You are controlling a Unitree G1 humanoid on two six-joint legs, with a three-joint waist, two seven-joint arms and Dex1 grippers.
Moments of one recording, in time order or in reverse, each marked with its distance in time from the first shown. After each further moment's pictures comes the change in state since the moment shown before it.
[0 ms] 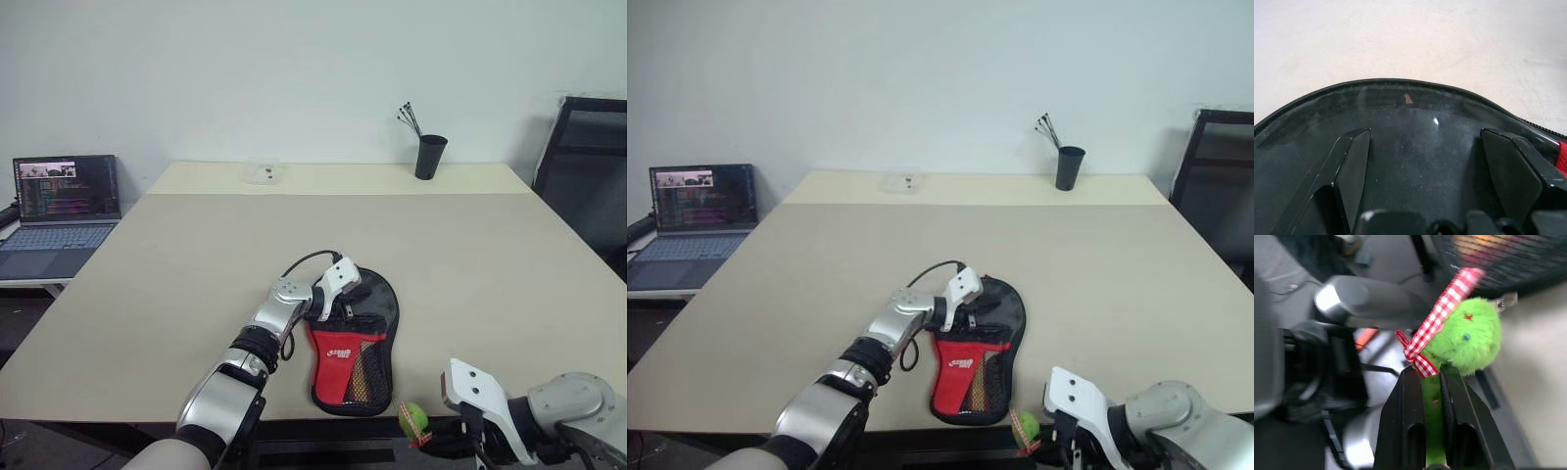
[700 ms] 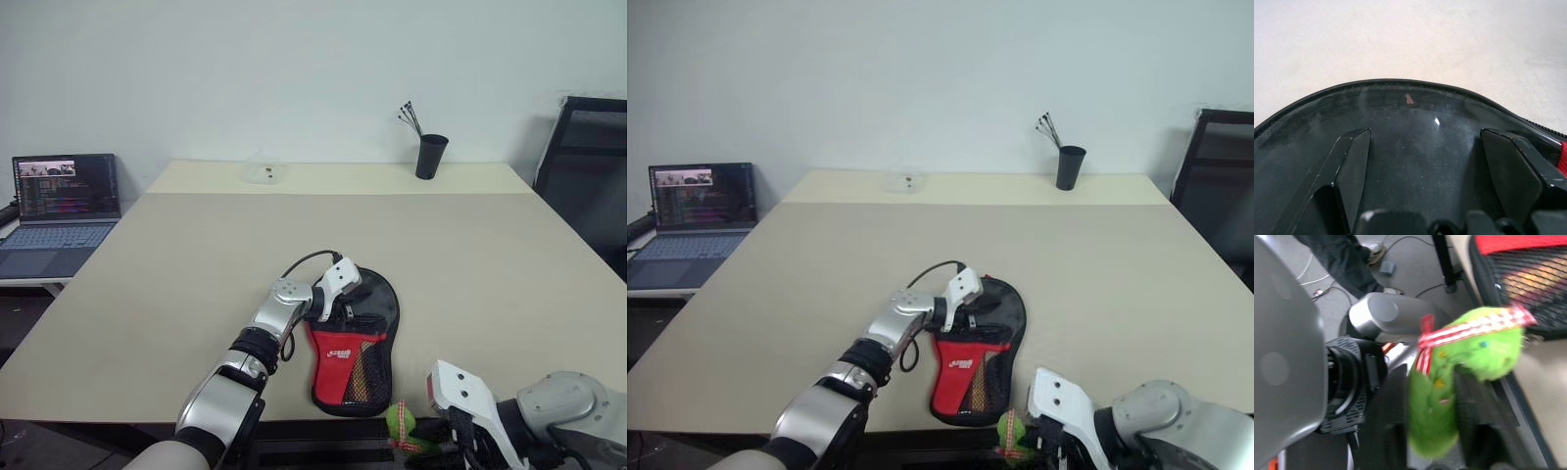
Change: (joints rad) left arm 0.016 0.001 -0.001 -0.028 0.000 0.001 0.010; right arm -0.110 0.003 0.016 -0.053 0.224 0.101 -0.128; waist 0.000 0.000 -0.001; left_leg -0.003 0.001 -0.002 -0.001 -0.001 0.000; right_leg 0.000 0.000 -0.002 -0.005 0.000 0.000
